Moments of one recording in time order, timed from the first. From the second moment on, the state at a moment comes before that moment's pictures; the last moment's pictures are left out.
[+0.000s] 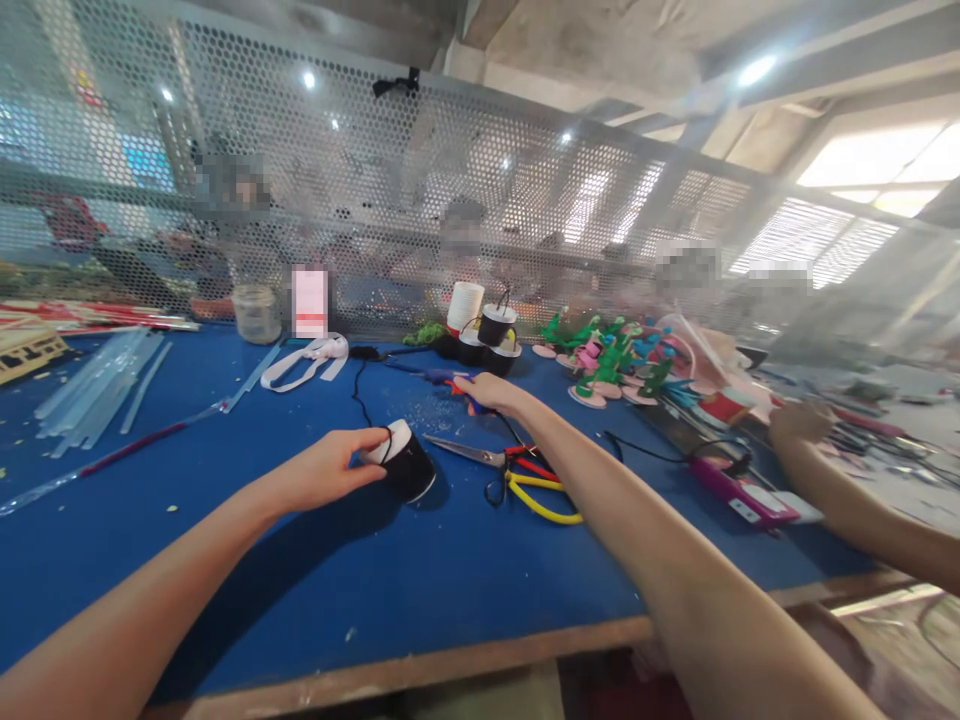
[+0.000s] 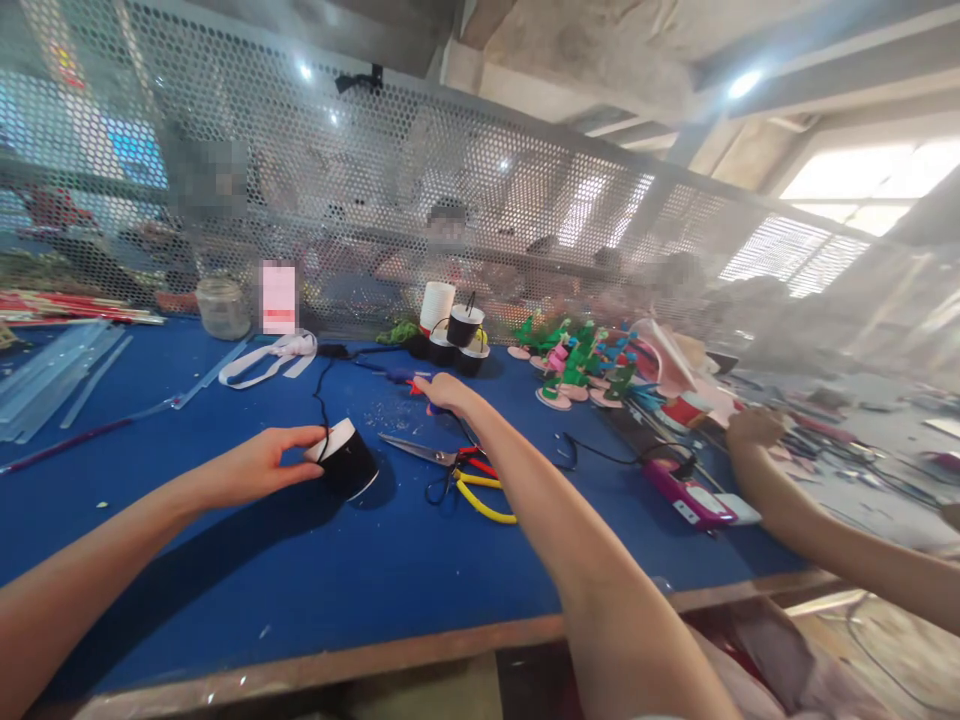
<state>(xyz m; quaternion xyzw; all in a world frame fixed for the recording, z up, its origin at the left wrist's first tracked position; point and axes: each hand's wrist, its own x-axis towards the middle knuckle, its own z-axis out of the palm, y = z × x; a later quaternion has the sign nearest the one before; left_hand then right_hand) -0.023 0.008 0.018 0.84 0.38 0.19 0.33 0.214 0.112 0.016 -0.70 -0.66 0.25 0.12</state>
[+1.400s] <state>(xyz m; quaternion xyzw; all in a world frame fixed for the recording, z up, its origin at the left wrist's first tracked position) -0.018 -0.001 0.020 0.83 0.35 0.22 0.37 0.160 0.000 0.023 -0.41 -0.58 0.53 0.47</state>
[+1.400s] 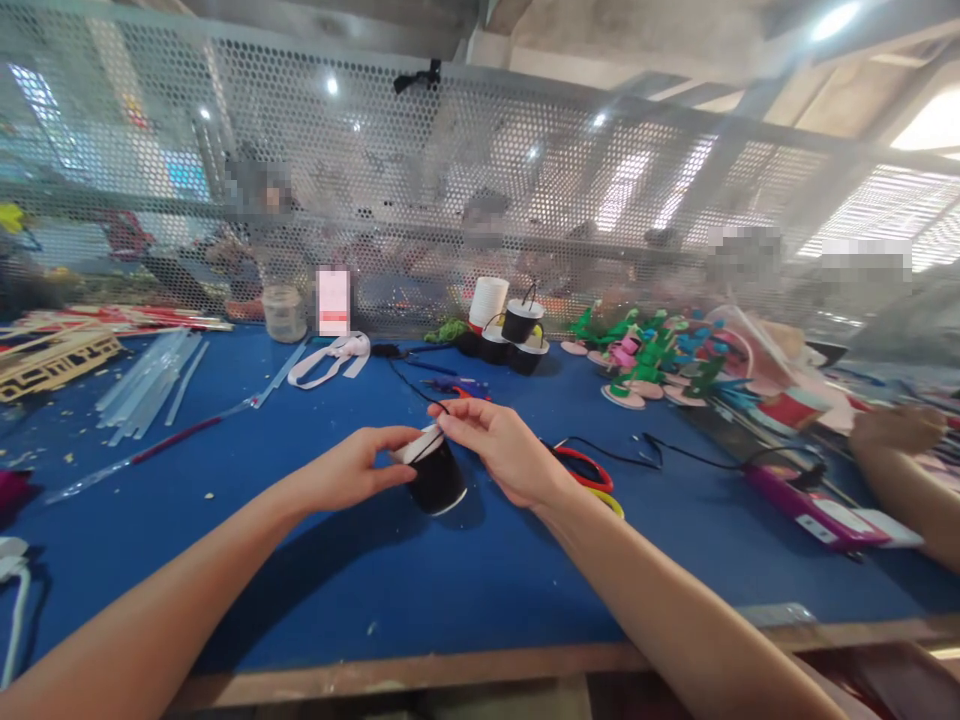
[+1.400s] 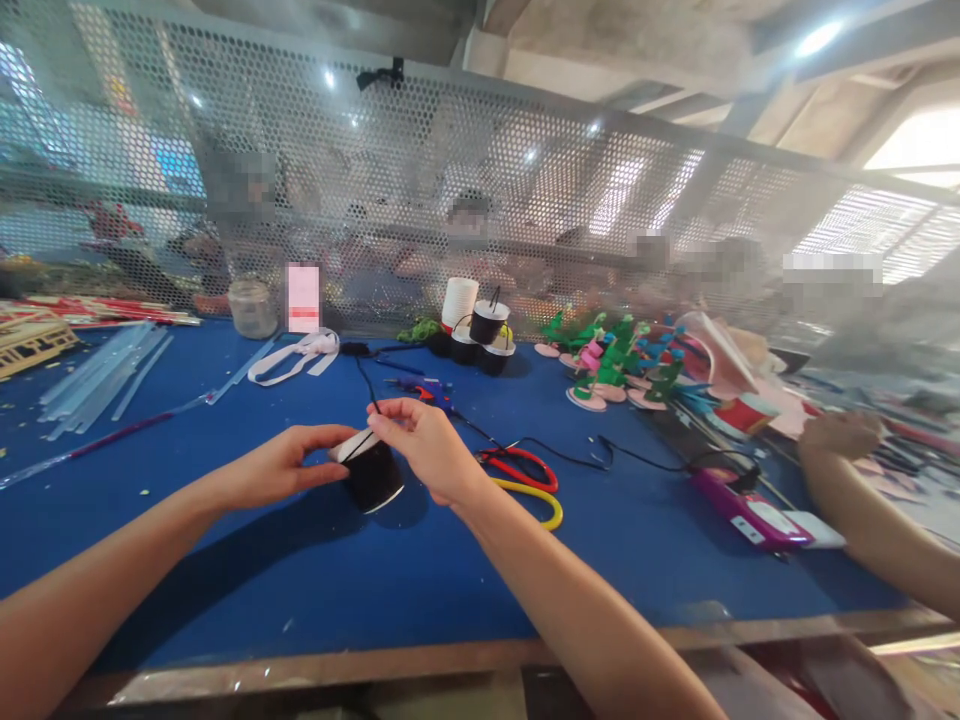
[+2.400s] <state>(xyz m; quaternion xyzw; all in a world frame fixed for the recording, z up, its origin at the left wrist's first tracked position) -0.017 -0.005 0.028 0.76 0.35 0.26 0.48 0.164 -0.007 -0.001 -0.42 -0.56 0.51 0.50</state>
